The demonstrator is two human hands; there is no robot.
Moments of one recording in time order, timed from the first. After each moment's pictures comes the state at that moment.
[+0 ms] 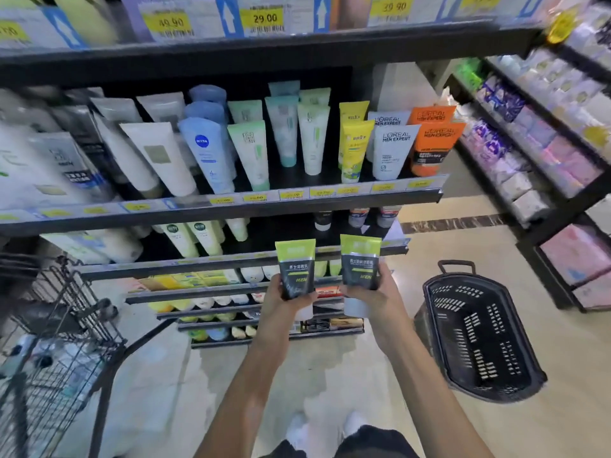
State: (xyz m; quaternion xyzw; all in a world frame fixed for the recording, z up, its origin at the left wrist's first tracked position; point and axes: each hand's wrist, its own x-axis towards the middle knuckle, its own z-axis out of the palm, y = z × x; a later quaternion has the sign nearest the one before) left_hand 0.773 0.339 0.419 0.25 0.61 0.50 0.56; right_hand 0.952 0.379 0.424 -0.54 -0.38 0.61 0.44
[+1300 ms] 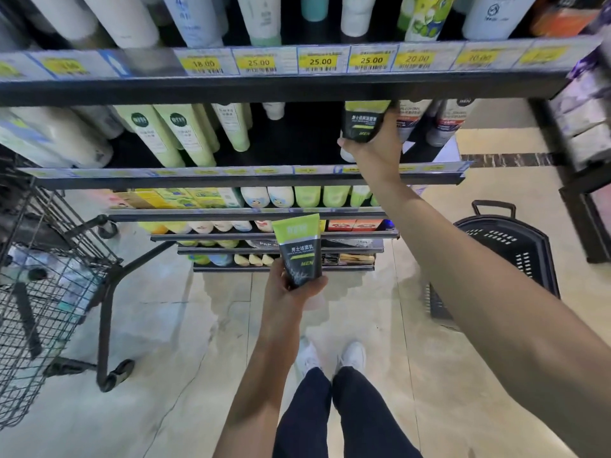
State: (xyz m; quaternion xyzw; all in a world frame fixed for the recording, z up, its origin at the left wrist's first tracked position) left_hand 0.776 0.289 0.307 0.17 0.62 0.52 0.56; right_hand 0.880 0.559 0.322 -0.60 -0.58 0.37 0.41
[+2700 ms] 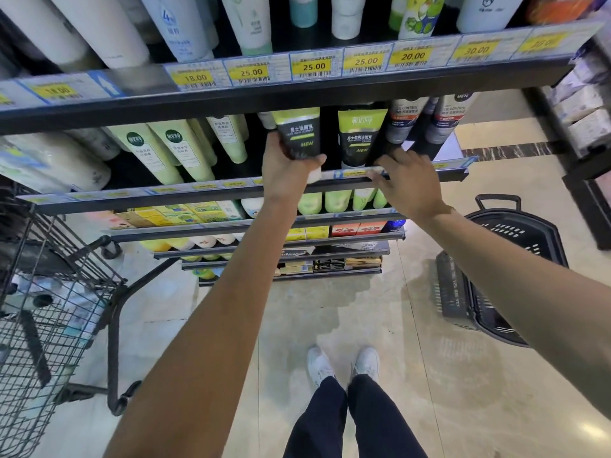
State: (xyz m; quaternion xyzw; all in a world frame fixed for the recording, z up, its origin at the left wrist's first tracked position) left_hand 0.726 0.489 0.341 0.34 0.65 0.53 0.42; right_hand 0.962 0.548 0.268 -0.52 -0.84 -0.06 0.15
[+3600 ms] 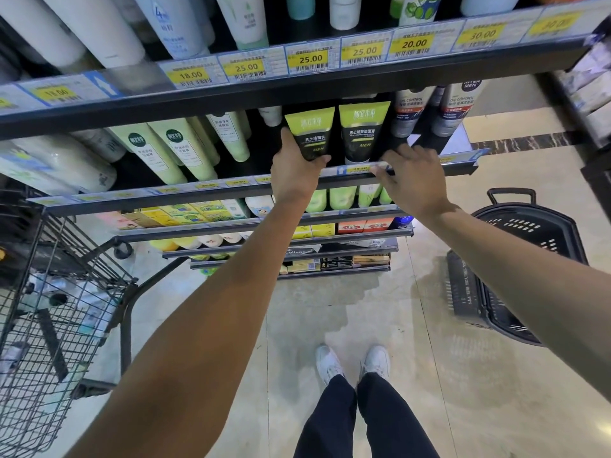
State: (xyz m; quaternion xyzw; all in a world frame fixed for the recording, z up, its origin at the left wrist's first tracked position) left_hand 0.733 0.510 0.315 0.47 0.77 0.36 0.23; right_hand 0.960 0.545 0.262 -0.53 -0.83 -0.07 0.18
